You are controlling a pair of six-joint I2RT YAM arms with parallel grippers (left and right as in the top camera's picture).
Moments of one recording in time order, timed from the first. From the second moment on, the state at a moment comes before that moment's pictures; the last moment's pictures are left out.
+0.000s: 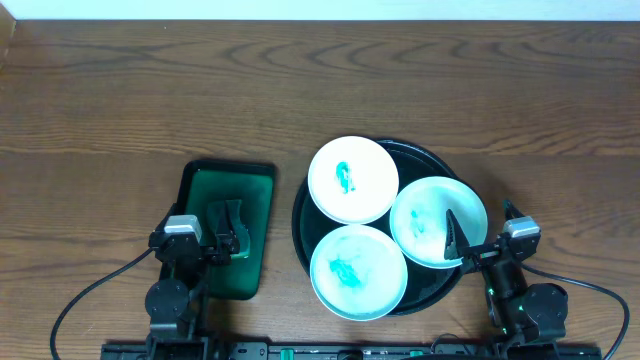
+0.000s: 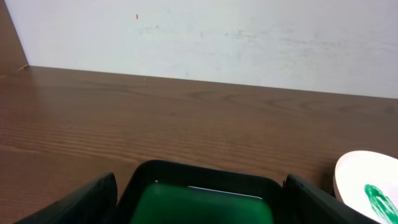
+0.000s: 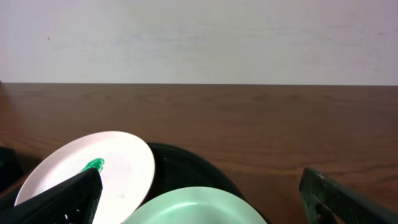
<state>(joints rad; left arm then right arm) -0.01 0.01 0.02 -0.11 -0.01 -0.09 0.10 0.01 0.01 -0.06 -0.14 0.12</state>
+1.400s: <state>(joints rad) -0.01 1.39 1.28 -1.14 0.08 -0.18 0.10 0.01 0.01 -0.06 -0.14 0.12</state>
